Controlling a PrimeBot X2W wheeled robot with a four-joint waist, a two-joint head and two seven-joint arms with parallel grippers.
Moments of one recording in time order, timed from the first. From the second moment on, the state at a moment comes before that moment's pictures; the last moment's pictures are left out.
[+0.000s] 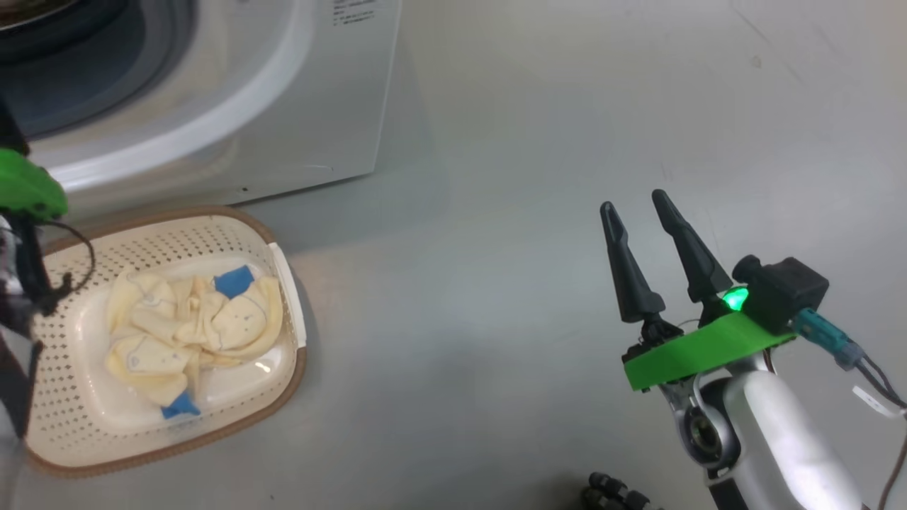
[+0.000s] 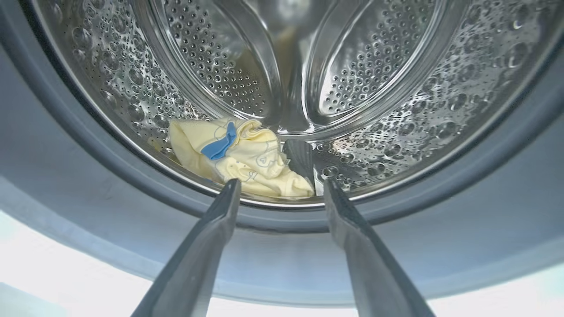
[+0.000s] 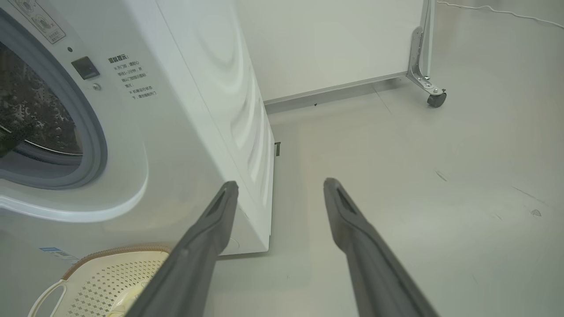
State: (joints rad) left arm -0.81 0.46 -0.21 0.55 -0.54 0.25 -0.16; right arm -0.25 -0.04 0.26 0.11 0.36 0.13 -0.25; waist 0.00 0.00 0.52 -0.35
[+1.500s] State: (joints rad) left arm 0.03 0.27 -0.29 0.11 -0.47 0.25 -0.25; right arm 0.08 -0.04 0.10 -0.04 0.18 0.13 -0.05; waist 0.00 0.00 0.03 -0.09
